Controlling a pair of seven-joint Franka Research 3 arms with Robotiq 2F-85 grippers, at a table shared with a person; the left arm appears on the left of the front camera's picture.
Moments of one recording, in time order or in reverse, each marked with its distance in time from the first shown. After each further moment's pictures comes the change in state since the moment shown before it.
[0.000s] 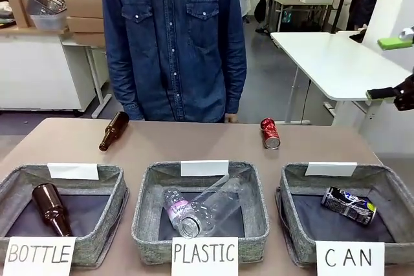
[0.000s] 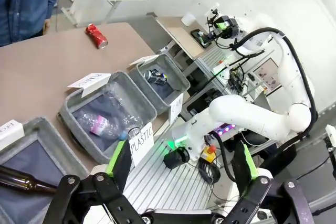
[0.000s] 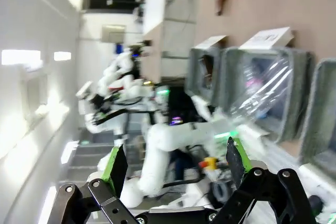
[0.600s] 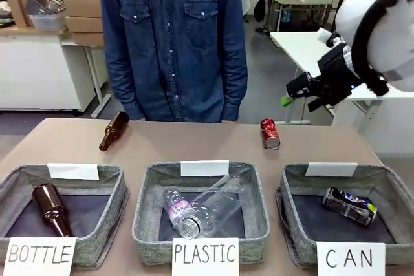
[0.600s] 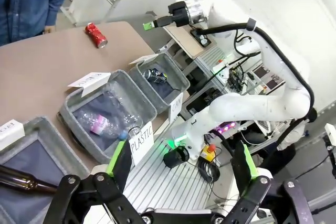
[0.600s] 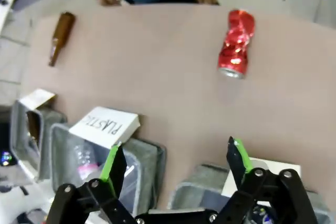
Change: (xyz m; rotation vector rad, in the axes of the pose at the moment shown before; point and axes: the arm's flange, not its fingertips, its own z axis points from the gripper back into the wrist) left arm 0.000 0.002 0.001 -0.004 0.003 0.001; right arm 0.105 -0.048 -0.144 -0.750 -0.092 0.381
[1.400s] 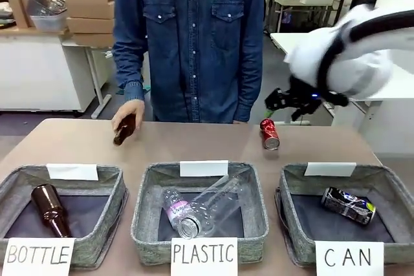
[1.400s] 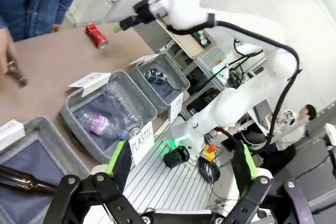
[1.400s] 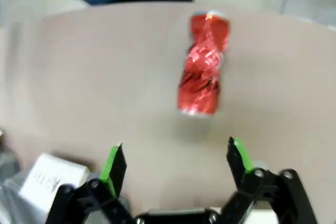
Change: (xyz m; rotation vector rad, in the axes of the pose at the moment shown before) left arm 0.000 0.000 0.001 0.000 -0.001 -0.002; right arm 0.066 -0.034 -0.138 -0.231 0.159 -0.071
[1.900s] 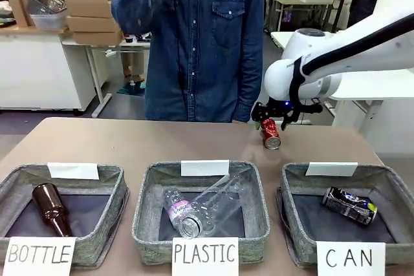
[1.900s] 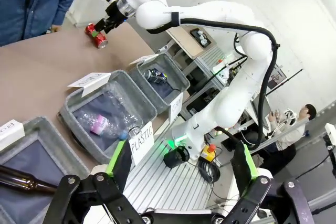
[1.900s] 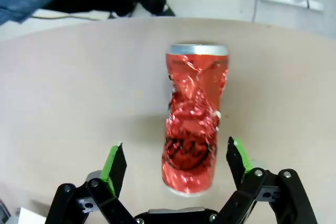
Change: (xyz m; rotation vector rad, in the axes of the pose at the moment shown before) left arm 0.000 0.000 0.000 0.000 0.000 0.000; right arm 0.050 0.010 -0.093 -0.131 0.129 -0.046
